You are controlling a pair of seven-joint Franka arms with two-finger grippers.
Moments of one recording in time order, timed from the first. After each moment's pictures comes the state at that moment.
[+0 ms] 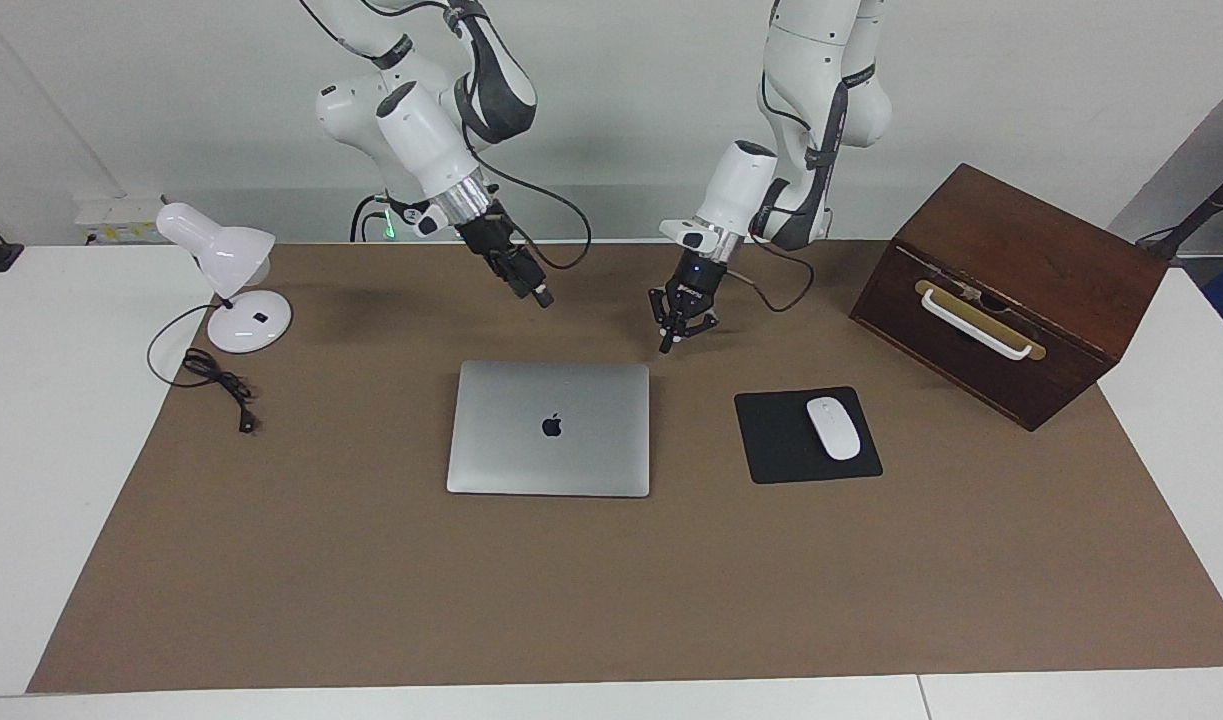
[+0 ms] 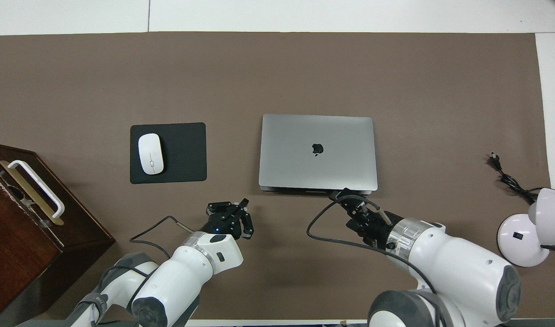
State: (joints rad) left arm -0.65 0.04 -0.06 -2.74 0.00 3.48 -0.09; right arm 0.45 -0.34 0.16 -2.69 0.93 2.85 0.72
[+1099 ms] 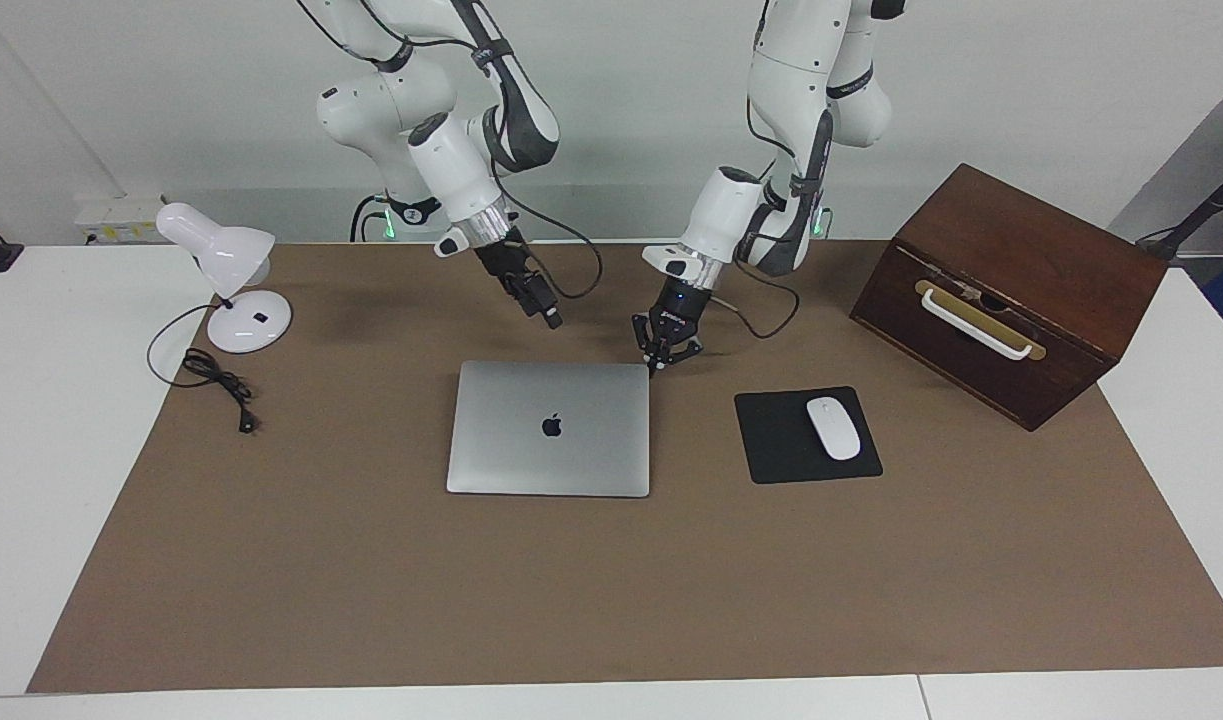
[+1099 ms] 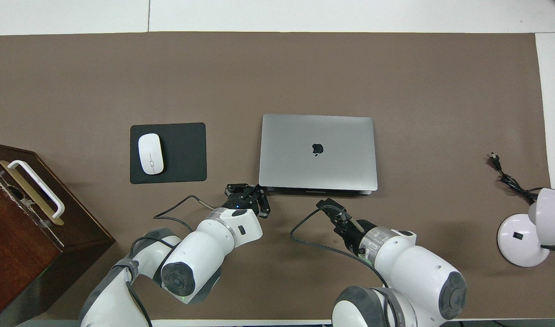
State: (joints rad) left arm -0.65 0.23 -0.05 -2.55 0.00 3.48 -0.09; right arm 0.52 -0.20 0.15 -2.69 0.98 2.97 0.62
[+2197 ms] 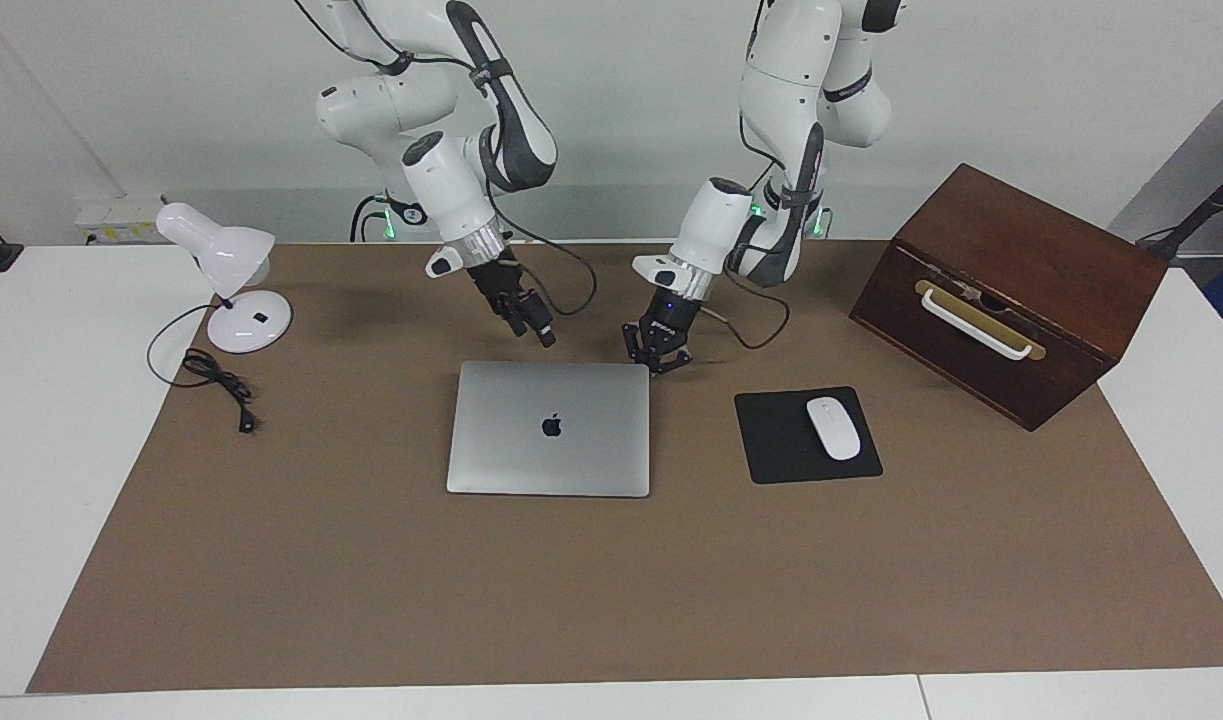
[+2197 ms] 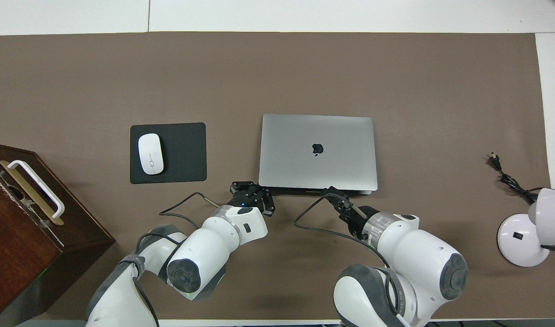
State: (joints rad) left arm -0.66 0.25 -0.05 -2.52 0.00 3.49 -0.08; right arm 0.46 -0.12 0.15 -2.63 0.98 2.97 0.50
